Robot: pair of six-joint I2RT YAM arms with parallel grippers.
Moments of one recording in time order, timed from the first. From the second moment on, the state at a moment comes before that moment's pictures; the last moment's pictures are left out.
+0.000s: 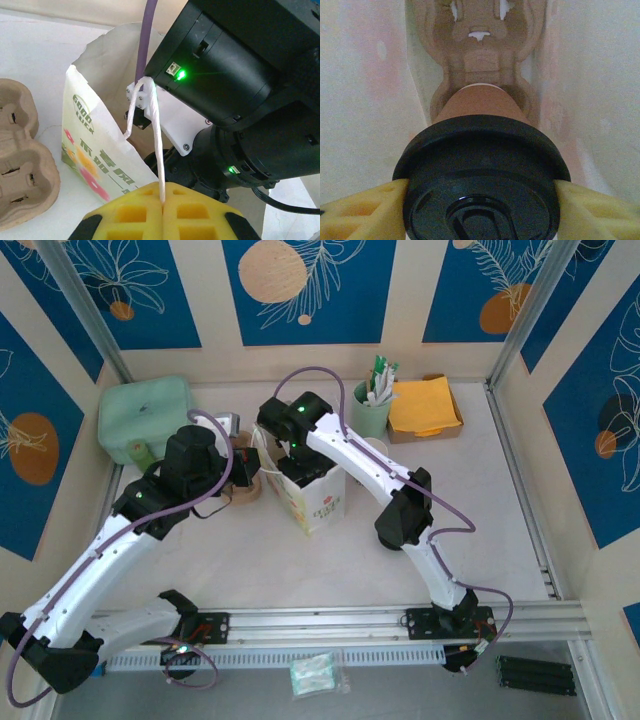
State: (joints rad) left arm -0.61 1.01 1.18 -0.66 0.01 -0.53; right arm 0.86 2.28 2.47 -1.71 0.06 0.32
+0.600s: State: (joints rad) left arm -0.61 1.00 1.18 -0.66 0.01 -0.53; right arm 0.86 2.28 2.47 -1.71 0.06 0.32
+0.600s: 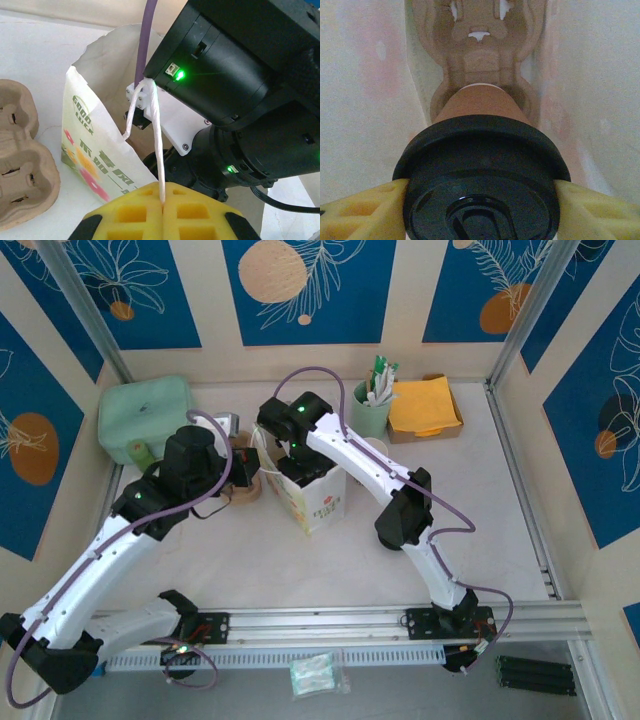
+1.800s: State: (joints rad) left arm -0.61 1.00 1.18 -0.66 0.01 -0.53; right arm 0.86 2.28 2.46 -1.71 0.06 0.32
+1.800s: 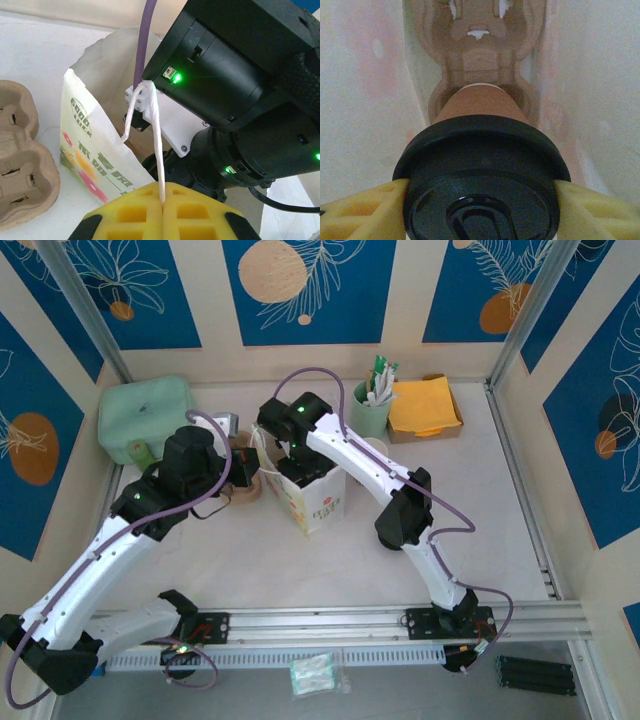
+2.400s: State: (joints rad) left arm -0.61 0.99 1.17 -0.67 0.00 -0.53; right arm 0.86 2.27 2.39 -1.71 0.06 0.31
